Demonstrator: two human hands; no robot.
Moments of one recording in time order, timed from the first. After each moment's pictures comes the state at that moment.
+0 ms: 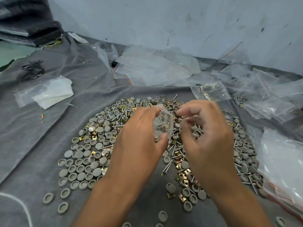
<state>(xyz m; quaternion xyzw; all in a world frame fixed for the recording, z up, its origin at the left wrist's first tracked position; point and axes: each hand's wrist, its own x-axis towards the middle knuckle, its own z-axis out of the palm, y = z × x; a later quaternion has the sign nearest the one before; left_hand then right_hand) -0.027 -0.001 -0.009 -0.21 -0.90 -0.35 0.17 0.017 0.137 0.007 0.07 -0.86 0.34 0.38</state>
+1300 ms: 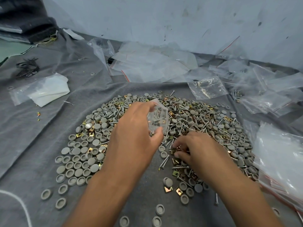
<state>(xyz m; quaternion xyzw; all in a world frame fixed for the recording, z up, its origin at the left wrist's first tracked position) -0.025 -0.002 -0.006 -0.19 -0.90 -0.35 0.16 0.019 0.174 -0.022 -0.05 -0.99 0.09 -0.06</state>
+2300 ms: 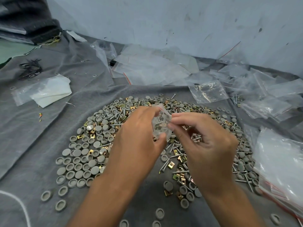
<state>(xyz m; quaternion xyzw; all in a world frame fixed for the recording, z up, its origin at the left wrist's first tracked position) -0.025 -0.001 -0.006 -0.23 -0.89 -0.36 0.15 0.022 0.142 -0.005 0.10 -0.83 0.34 0.43</state>
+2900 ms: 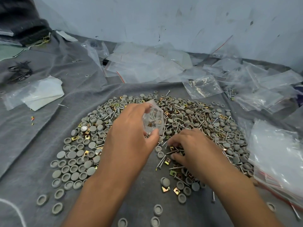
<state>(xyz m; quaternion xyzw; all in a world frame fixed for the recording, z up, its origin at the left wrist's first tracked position) -0.026 -0.005 -0.005 -0.21 -0.90 -0.35 0.14 0.019 0.171 -0.020 -0.03 -1.00 0.09 -0.03</state>
